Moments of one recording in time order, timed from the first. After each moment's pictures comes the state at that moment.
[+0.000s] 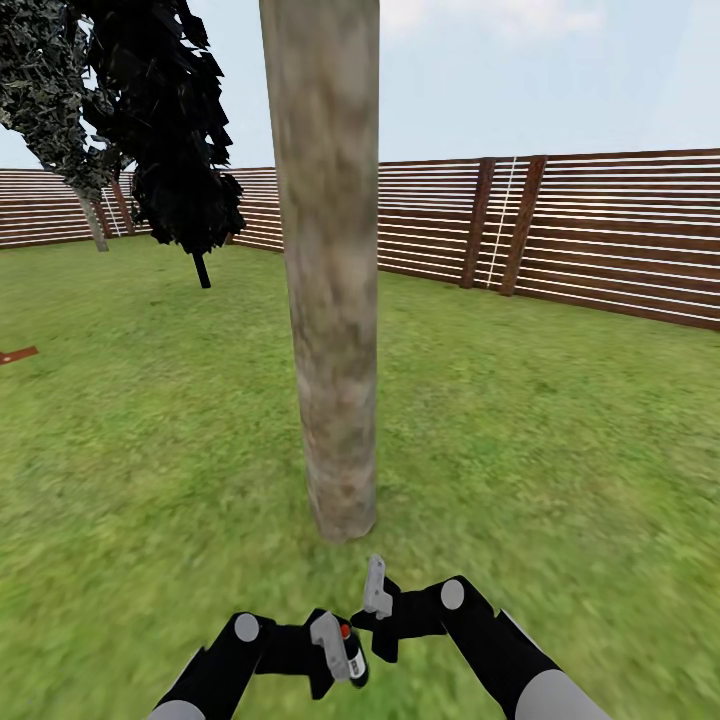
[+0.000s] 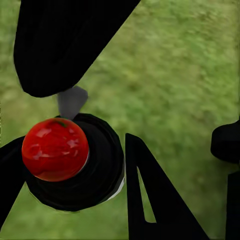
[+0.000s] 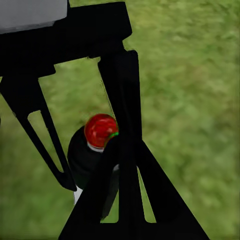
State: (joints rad) left arm -0.49 -0.16 0.18 -0.56 -0.83 -0.24 -0.99; right arm -0.53 0.06 0.36 -0.71 0.52 -0.12 0.88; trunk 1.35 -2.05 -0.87
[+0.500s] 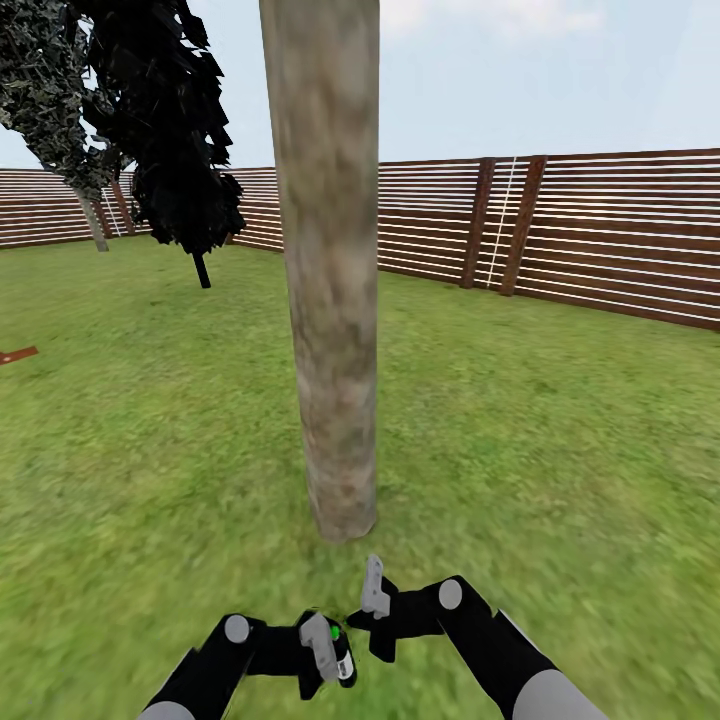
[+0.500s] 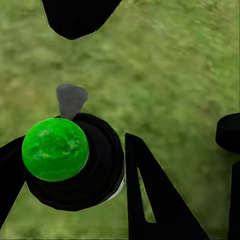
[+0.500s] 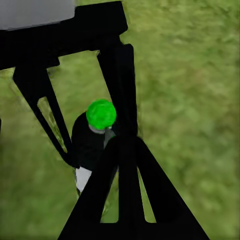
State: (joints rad) left arm -0.48 -0.13 0.17 -0.56 -0.83 -0.24 -0.98; right arm -0.53 0.06 0.36 -0.71 0.52 -0.12 0.88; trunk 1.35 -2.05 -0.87
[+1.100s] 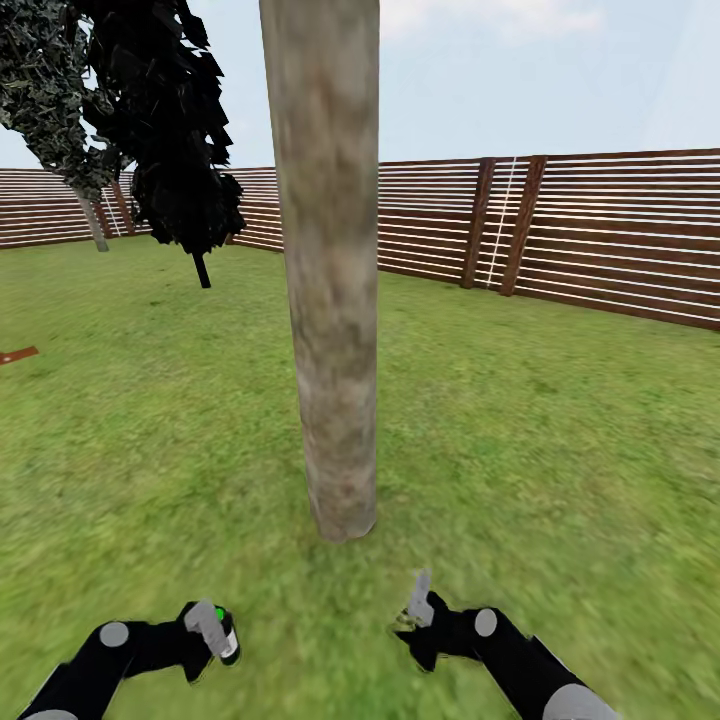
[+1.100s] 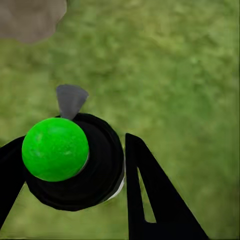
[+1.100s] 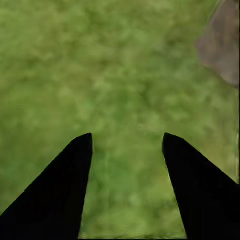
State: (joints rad) left arm -0.48 0.15 0.44 -0.57 -0.83 -0.22 -0.95; right arm -0.53 0.00 0.25 -0.49 0.52 -0.13 0.61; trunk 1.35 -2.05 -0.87
